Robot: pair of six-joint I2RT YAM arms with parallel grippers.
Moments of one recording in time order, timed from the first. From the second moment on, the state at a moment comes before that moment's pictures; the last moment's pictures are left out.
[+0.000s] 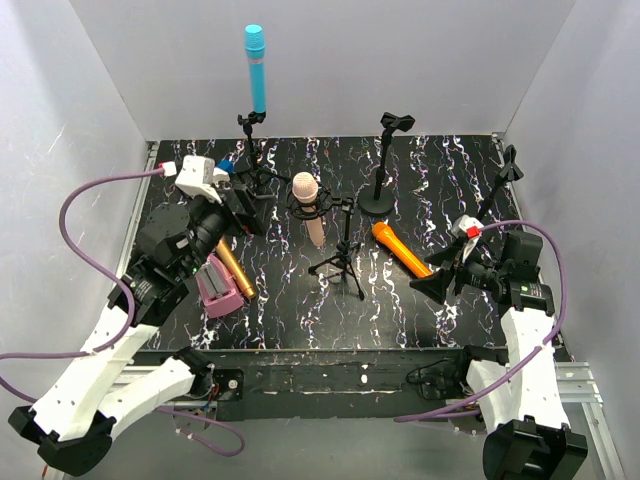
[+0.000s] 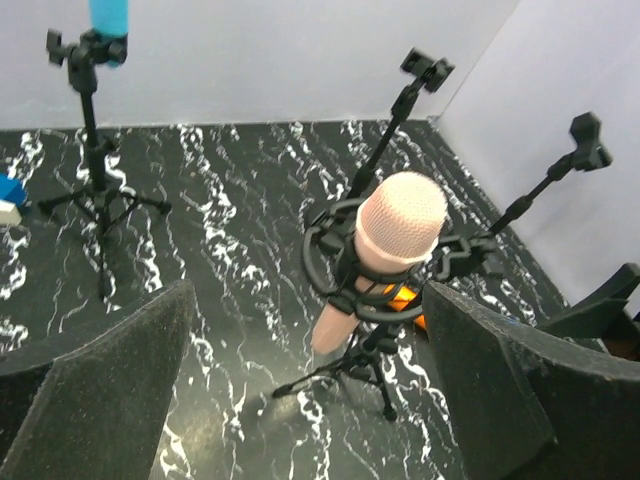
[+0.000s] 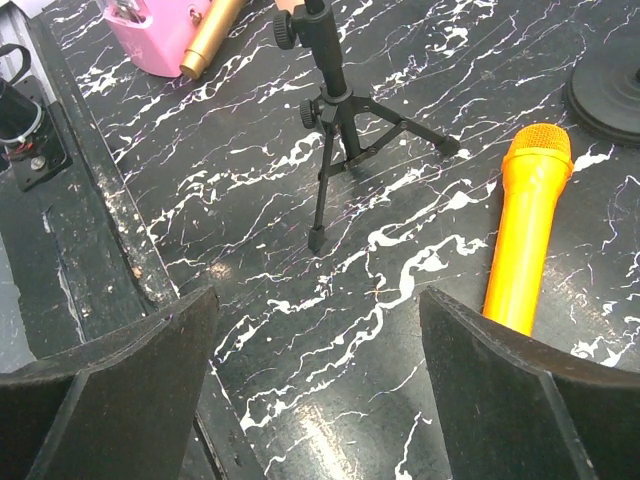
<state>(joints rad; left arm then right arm) -0.61 0.84 1.12 -0.30 -0.17 -0.31 -0.17 0.74 0.64 -0.64 -1.17 -0.47</state>
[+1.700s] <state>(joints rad) -0.61 0.51 0.69 -0.25 0.24 -0.30 0.41 1.43 1.14 -0.19 -1.09 -0.36</state>
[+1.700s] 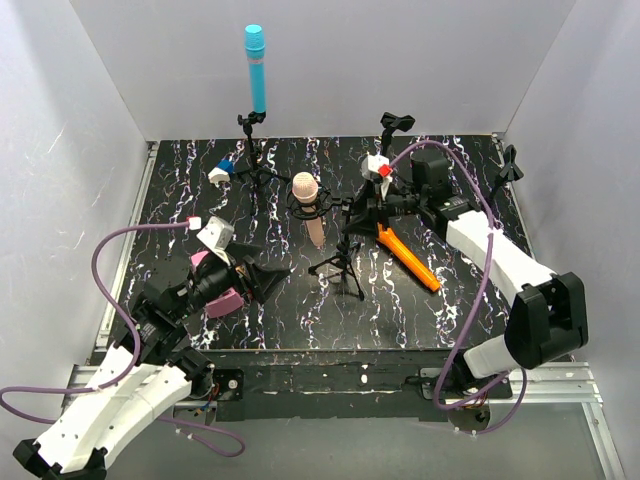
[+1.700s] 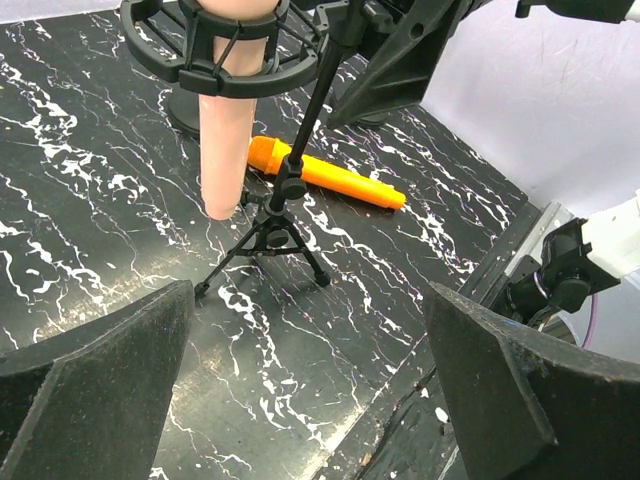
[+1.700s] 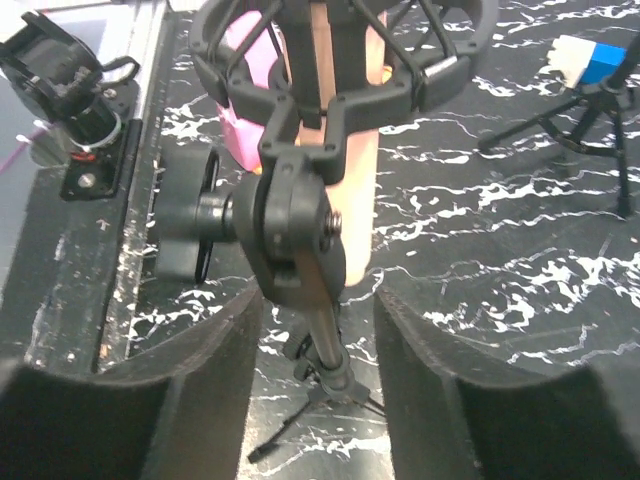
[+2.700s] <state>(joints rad) -0.61 0.59 0.79 -0.35 0.19 -0.24 0.41 2.07 1.96 0.00 -0.81 -0.22</state>
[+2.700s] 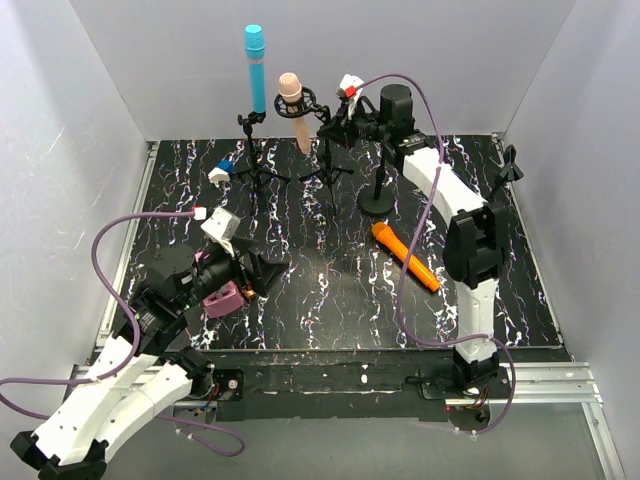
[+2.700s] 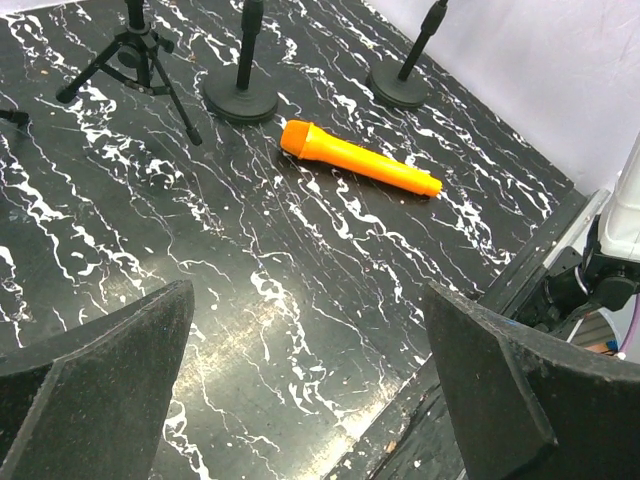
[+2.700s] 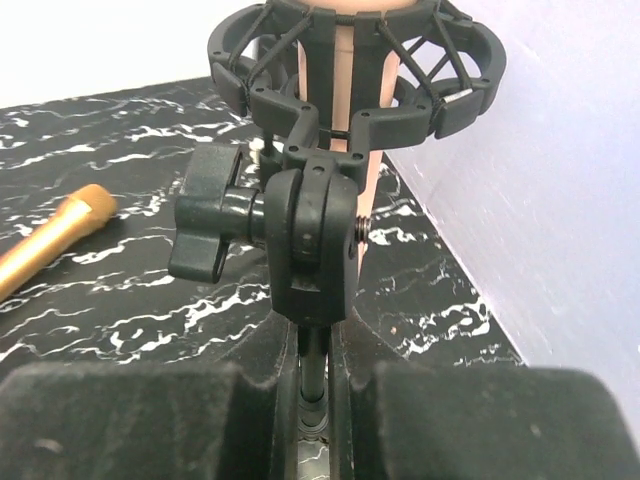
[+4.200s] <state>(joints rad) -0.61 0.51 0.78 -0.35 0.18 -0.27 0.38 1.85 1.57 0.09 -0.71 -0.12</state>
